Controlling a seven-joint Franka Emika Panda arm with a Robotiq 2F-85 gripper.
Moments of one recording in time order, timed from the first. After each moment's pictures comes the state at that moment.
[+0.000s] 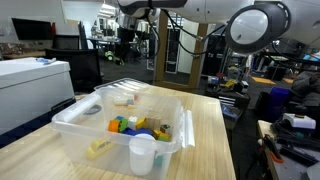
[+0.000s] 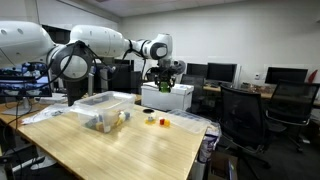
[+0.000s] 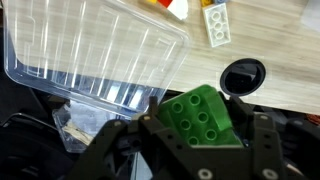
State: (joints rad) arm -0.20 1.23 0.11 -0.36 0.02 1.80 -0.50
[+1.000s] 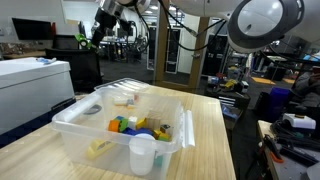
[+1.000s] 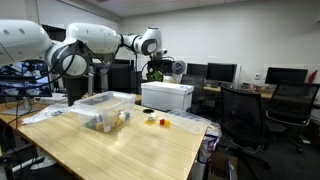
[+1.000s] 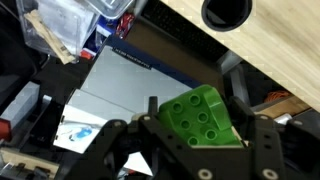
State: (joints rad) arm -0.11 1.20 0.19 -0.34 0.05 2.00 -0.79
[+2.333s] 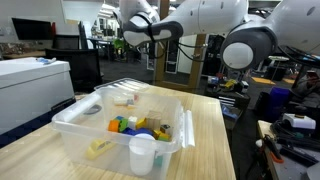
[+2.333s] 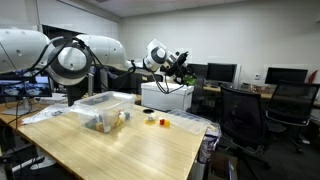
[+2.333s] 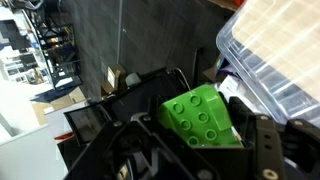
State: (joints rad) arm -0.13 1.31 -0.35 -0.36 -0.30 2.37 -0.51
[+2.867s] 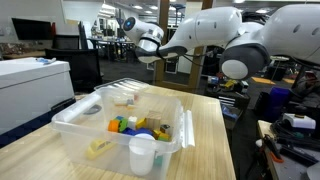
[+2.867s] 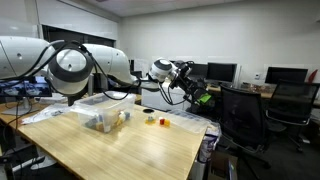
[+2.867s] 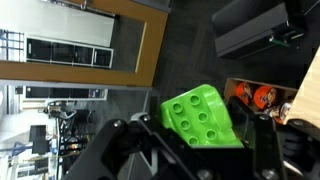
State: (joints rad) arm -0.15 1.40 -0.53 -0.37 -0.54 2.02 -0.31
